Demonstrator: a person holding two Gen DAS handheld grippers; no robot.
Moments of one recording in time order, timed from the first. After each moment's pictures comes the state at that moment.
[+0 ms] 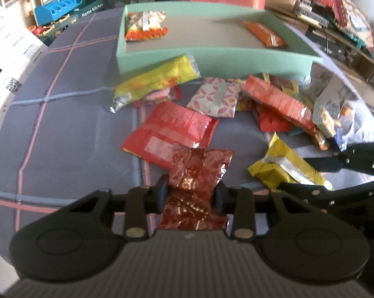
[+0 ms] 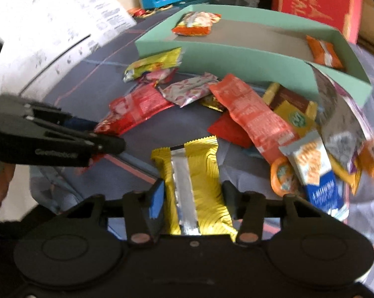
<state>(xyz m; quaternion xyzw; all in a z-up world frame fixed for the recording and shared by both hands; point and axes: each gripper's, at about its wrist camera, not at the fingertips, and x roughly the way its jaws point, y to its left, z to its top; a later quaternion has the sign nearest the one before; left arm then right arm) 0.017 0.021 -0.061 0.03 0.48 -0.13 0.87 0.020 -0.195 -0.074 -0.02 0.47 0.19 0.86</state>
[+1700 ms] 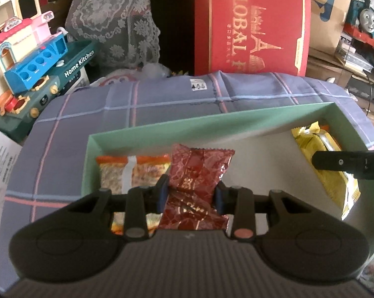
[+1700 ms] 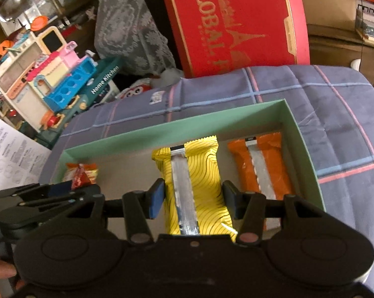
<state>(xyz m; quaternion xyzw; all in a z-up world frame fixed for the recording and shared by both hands) 0.333 -0.053 -0.043 0.06 0.44 -0.10 0.89 0.326 -0.289 -0.048 0.14 0.45 0.05 0.88</state>
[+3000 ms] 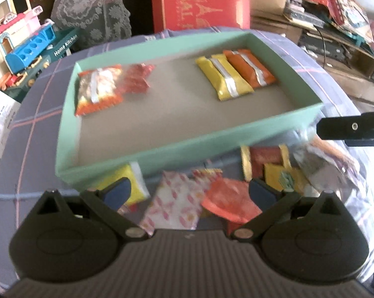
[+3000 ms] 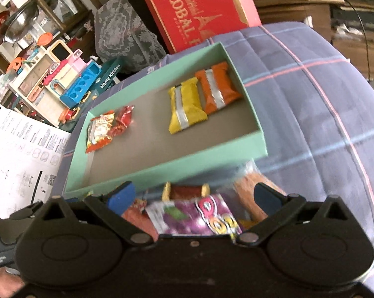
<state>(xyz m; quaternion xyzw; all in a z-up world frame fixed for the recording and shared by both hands) 0.123 -0.084 -0.033 0.09 0.47 -0.15 0.87 0.138 -0.344 -0.035 0.22 0.45 0.05 0.87</state>
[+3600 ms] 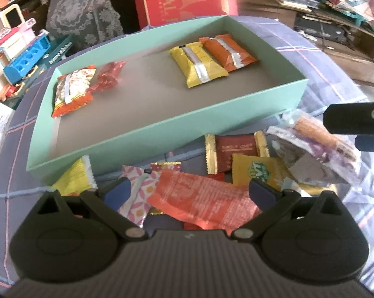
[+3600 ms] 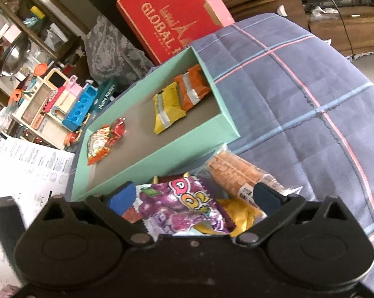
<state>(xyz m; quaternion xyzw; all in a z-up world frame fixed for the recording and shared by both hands) 0.103 -0.147 -0.058 0.14 0.46 -0.12 0.87 0.097 -0.374 -0.048 0.29 0.42 0.04 0.86</state>
